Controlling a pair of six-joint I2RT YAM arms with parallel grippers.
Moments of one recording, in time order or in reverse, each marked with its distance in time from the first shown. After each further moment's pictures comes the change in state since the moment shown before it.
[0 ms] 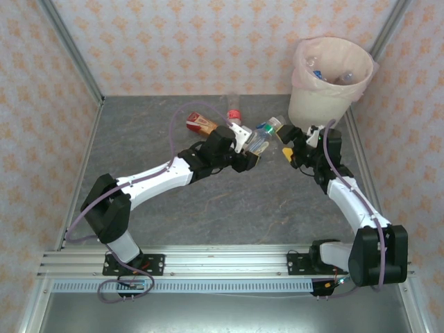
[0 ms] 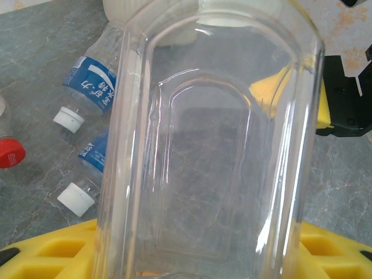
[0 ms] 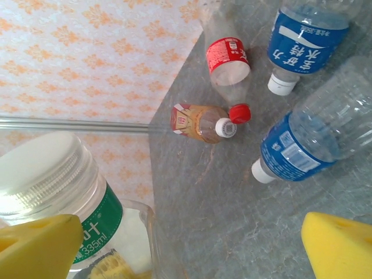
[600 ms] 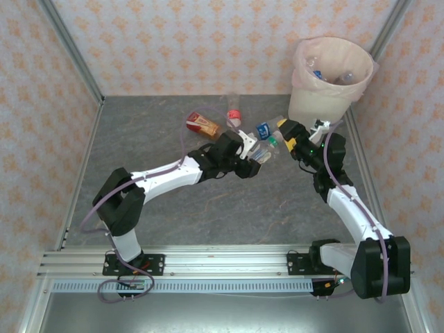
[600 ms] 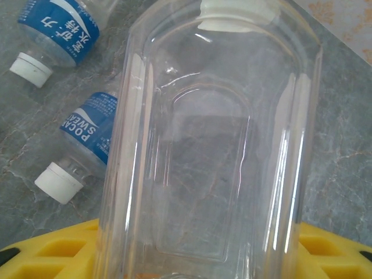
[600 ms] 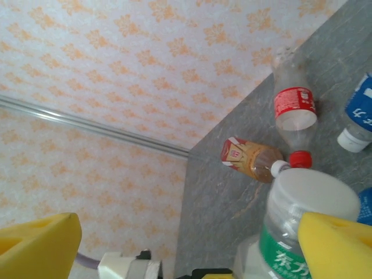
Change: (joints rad) left arm -0.012 0.097 0.031 -0.055 0.041 -0.013; right arm 0.026 -0.079 -0.071 0.255 0.066 0.007
